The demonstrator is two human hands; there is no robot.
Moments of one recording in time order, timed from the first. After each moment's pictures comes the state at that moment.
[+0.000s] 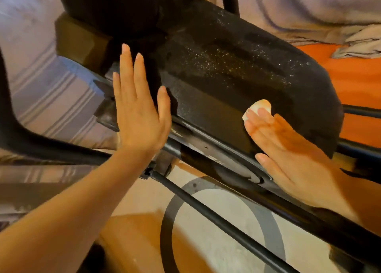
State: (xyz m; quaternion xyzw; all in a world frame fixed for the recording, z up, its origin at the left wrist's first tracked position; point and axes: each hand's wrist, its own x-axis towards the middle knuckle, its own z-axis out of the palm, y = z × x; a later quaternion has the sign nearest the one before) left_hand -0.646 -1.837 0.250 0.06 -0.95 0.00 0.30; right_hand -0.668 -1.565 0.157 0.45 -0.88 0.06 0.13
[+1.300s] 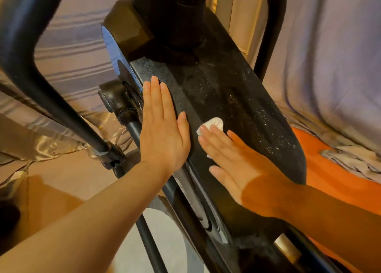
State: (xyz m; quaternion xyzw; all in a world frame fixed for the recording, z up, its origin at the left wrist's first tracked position) left_hand -0.656 -1.765 0.211 0.28 -0.90 -0.10 0.33; right_hand -0.748 -1.594 0.205 0.66 -0.75 0.05 0.07
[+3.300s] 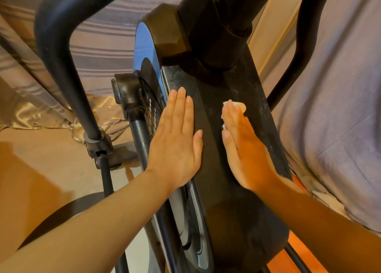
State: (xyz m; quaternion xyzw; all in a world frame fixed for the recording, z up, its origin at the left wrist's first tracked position) left_hand -0.658 -1.768 0.205 0.27 -0.89 -0.07 0.36; right_hand -0.790 -1.660 0.225 0.58 -0.76 0.30 0.03
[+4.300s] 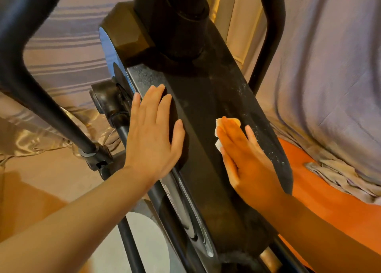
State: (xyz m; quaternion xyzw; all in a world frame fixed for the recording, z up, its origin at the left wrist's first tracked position) left_hand -0.654 -1.771 0.234 0.25 -0.90 -0.08 0.36; right_hand -0.777 -1.605 0.195 0.52 -0.80 0.29 0.10
